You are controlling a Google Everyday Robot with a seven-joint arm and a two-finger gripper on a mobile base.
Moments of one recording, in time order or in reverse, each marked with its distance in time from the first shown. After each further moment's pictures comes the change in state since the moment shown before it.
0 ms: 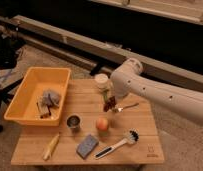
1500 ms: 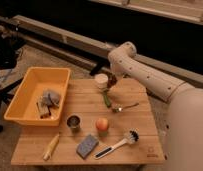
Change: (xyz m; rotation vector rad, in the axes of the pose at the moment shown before) arm 0.109 -0.130 0.043 0.095 0.145 0.007
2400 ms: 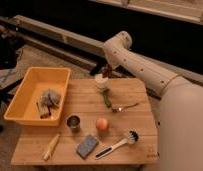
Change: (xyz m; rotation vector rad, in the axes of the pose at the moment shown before) arm -0.003 -0.066 -0.021 0.104 0.041 -0.082
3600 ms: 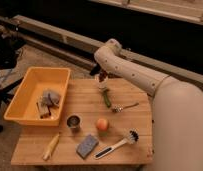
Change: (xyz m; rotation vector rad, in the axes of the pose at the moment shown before) arm -0.032 0.002 0.024 0.011 0.046 -0.059
